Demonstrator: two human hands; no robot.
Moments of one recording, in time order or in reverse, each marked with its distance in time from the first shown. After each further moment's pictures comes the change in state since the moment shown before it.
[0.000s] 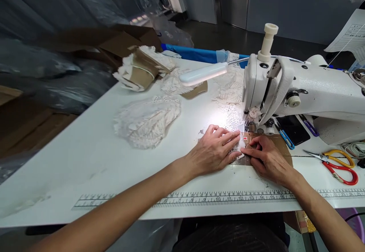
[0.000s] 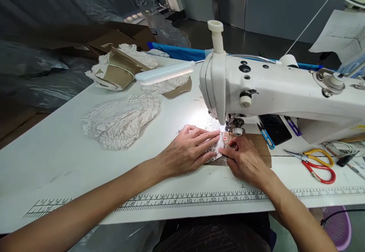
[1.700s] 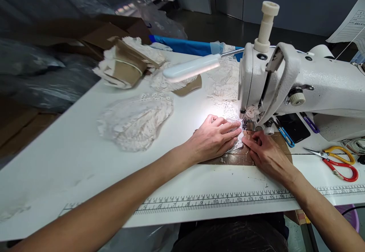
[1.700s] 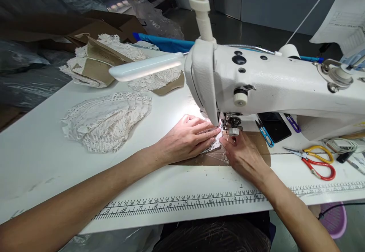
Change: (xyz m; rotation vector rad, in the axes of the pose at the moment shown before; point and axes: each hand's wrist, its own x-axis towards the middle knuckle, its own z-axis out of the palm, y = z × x) left_hand 0.016 -0.023 0.006 -0.035 -0.101 0.018; right_hand 0.015 -0.007 -0.005 -0.168 0.010 0.044
